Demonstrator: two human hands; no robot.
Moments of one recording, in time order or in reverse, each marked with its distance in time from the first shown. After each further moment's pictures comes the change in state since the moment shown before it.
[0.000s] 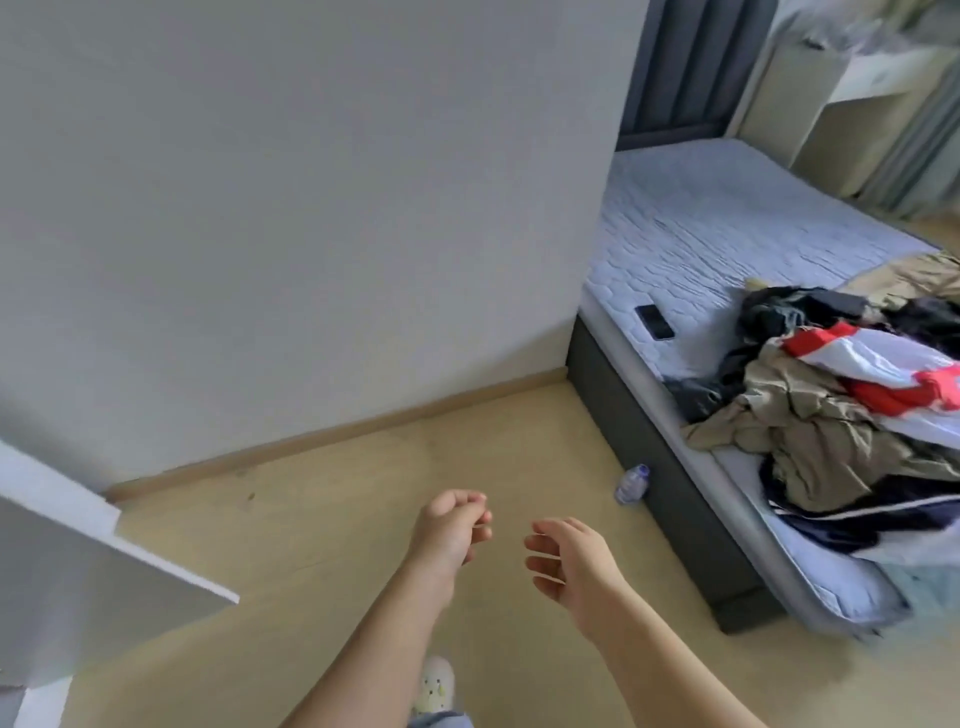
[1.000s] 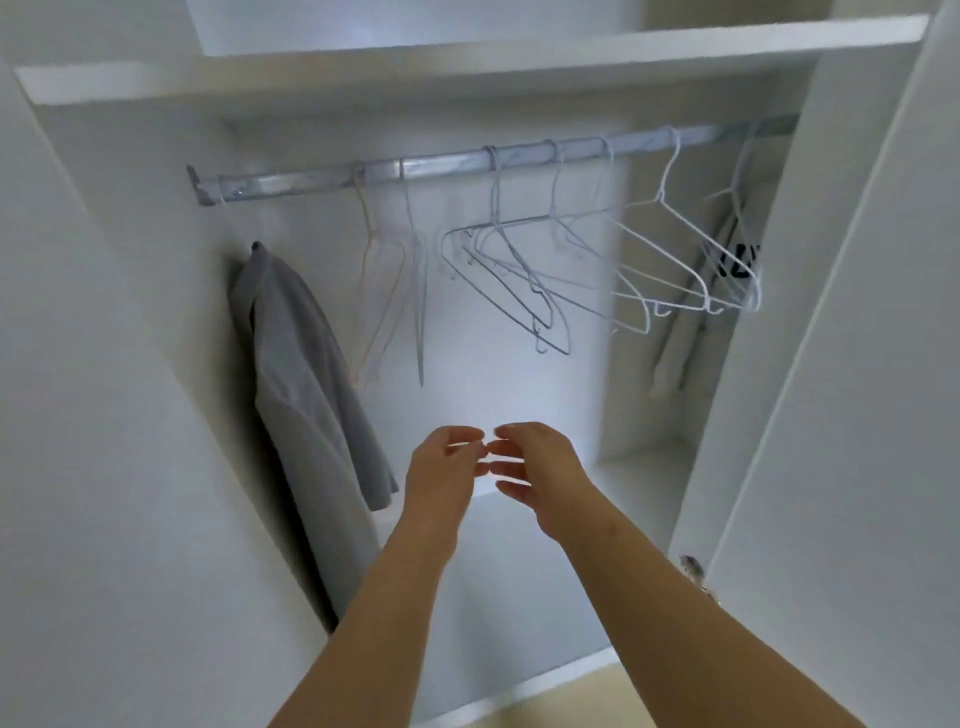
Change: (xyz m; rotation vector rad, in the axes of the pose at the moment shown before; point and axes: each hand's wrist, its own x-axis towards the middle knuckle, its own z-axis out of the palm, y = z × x) left_hand -0.377 -0.184 -0.656 -0.574 1.611 0.188; right_hand -0.455 0.312 0.642 -0.874 -1.512 -0.112
